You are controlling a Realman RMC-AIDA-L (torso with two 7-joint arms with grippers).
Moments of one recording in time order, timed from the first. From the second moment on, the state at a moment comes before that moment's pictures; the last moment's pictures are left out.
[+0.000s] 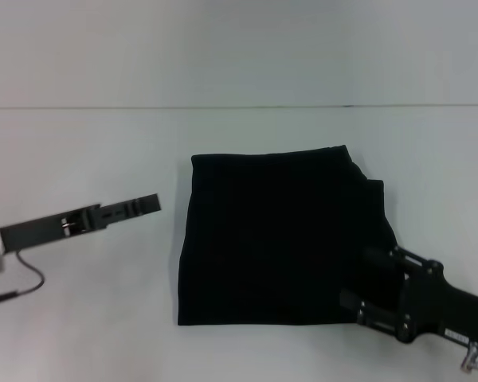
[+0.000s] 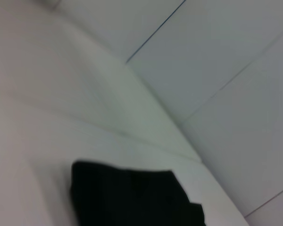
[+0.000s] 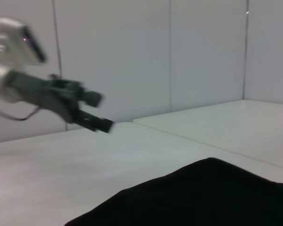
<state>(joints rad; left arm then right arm) -0.47 -2.02 0.55 0.50 1.92 1.50 -1.78 0.39 2.09 -0.65 -0.27 -1.79 -1.43 0.69</state>
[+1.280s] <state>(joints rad) -0.80 -2.06 0.69 0.37 2.22 1.01 -2.32 0.32 2.09 -0.66 -0.27 -1.84 -1.49 0.68</state>
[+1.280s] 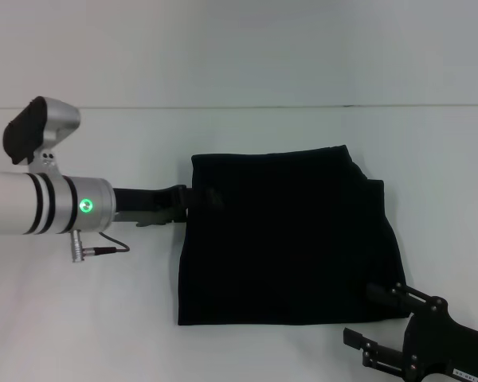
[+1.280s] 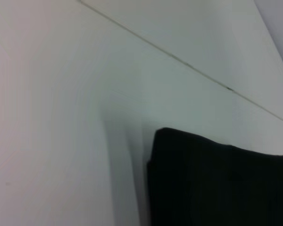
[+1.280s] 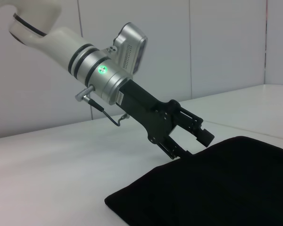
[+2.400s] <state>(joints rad) -0.80 -2.10 0.70 0.39 2.21 0.95 -2.25 0.32 2.09 -0.66 -0.27 -1.84 -1.49 0.69</state>
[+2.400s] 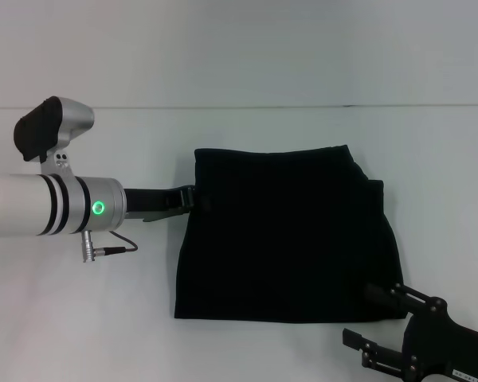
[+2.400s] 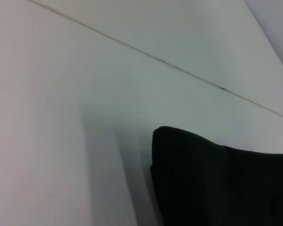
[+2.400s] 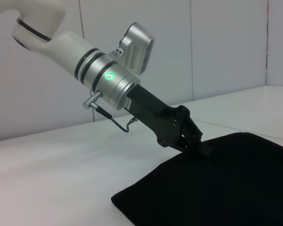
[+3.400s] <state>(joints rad) -0.71 -2.09 0.68 0.39 1.99 0.89 -2.13 0.34 2.09 -0.65 -0.27 -1.84 -1.47 0.69</state>
